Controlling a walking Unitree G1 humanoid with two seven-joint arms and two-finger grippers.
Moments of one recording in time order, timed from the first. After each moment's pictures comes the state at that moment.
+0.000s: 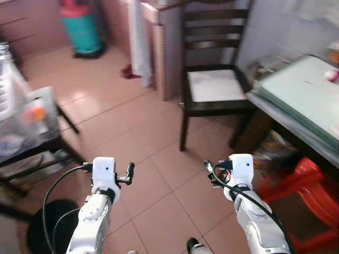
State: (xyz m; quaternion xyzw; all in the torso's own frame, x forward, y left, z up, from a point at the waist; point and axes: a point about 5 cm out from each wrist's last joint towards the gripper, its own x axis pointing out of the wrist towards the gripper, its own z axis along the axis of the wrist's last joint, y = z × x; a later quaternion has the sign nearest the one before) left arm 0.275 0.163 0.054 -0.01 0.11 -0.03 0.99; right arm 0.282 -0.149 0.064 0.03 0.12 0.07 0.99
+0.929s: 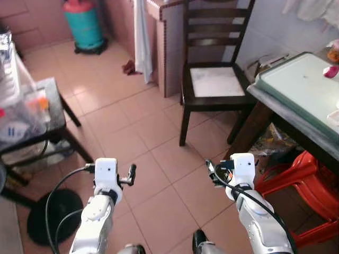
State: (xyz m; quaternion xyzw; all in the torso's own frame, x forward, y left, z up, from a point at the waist) left arm 0.270 0.160 0.047 -0.02 0.13 -0.02 0.99; right arm 0.284 -0.154 0.065 0.02 0.12 0.07 0.99
